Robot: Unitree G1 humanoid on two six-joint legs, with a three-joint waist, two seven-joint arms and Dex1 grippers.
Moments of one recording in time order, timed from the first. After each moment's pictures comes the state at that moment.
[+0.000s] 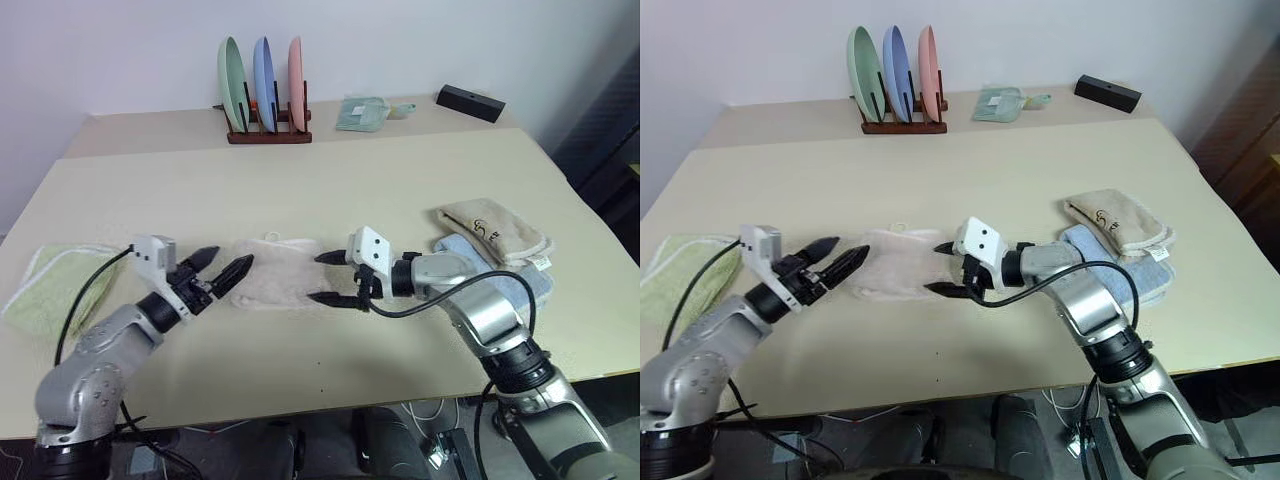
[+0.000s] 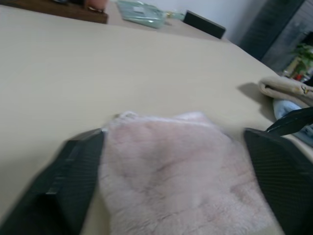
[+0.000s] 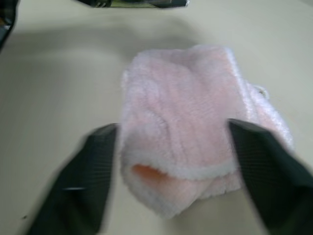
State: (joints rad) left arm -0.01 0.49 0.34 -0.41 -0.83 0.72 -0.41; right arm -0.50 -0.48 0.31 -0.17 0.24 0.46 0.96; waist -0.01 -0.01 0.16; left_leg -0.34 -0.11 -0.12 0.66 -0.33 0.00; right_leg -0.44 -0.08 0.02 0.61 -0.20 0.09
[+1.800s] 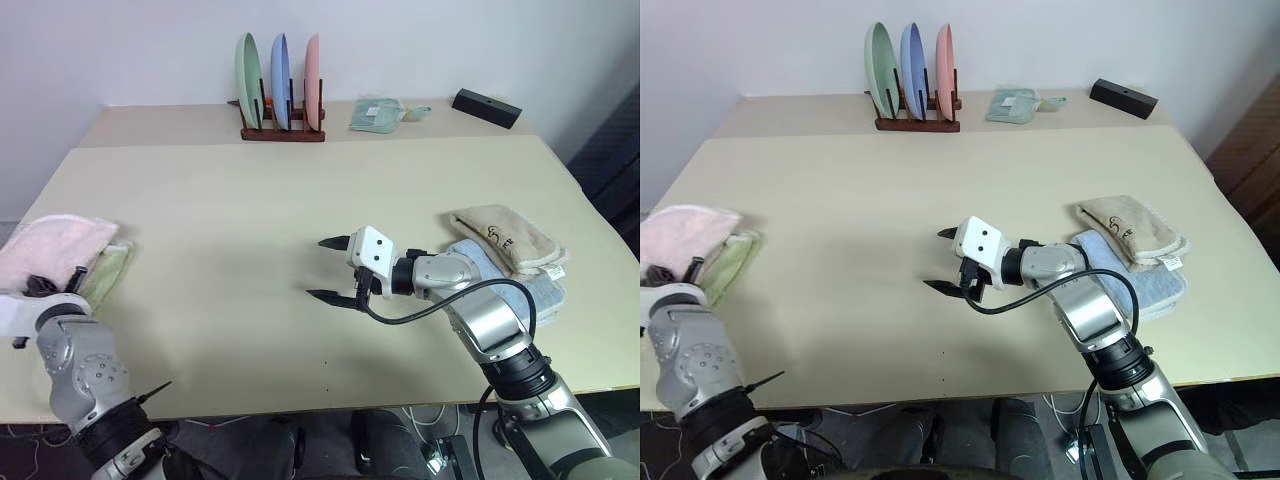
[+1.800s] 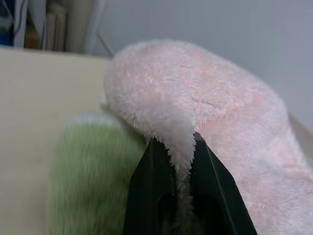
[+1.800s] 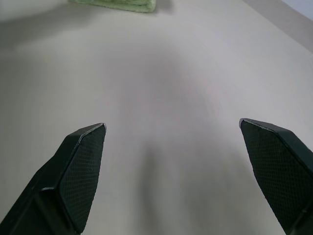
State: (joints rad) left arm -0.23 0.11 0.79 -0.13 -0.60 0.24 0.39; right arm -0.48 -0.46 0.31 -0.19 0.14 0.36 0.88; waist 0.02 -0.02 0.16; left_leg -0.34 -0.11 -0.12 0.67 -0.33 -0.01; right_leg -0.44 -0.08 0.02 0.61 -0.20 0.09
